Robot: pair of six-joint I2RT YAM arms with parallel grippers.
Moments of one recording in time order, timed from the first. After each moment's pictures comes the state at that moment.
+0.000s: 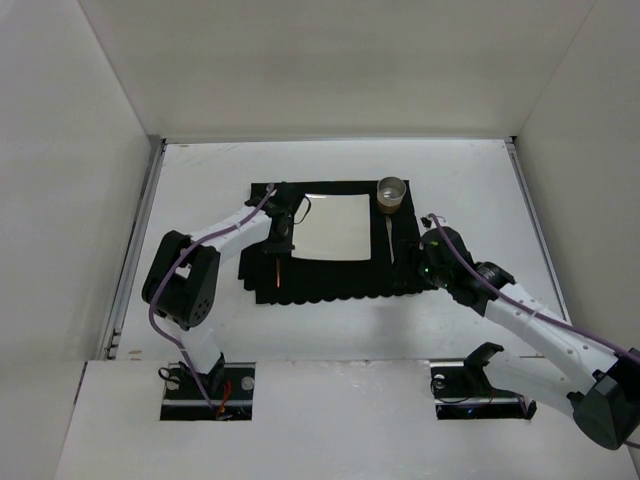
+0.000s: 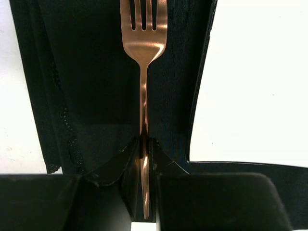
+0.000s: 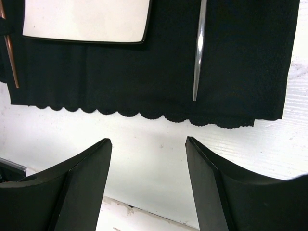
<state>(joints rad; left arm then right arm) -0.51 1.74 1.18 -0.67 -0.25 -0.50 0.61 0.97 0.70 -0.50 0.06 0.65</state>
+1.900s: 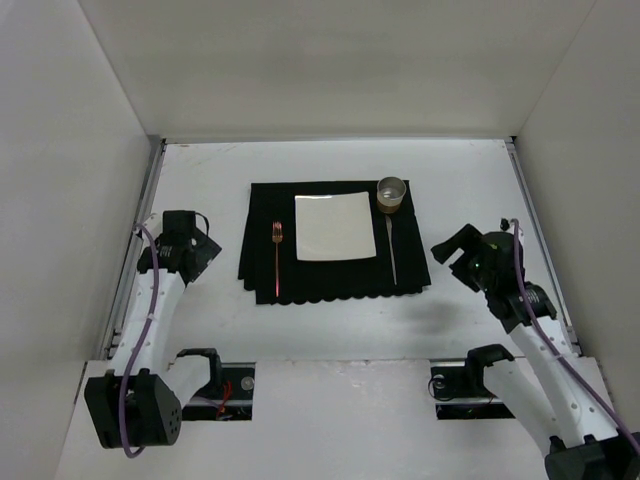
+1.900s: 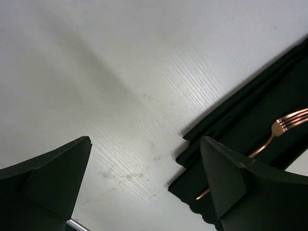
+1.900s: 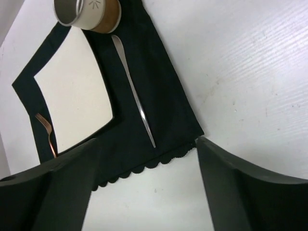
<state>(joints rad) 0.00 1.03 0.82 -0.84 -0.32 -0.80 0.20 0.68 0.63 -0.55 0.09 0.82</state>
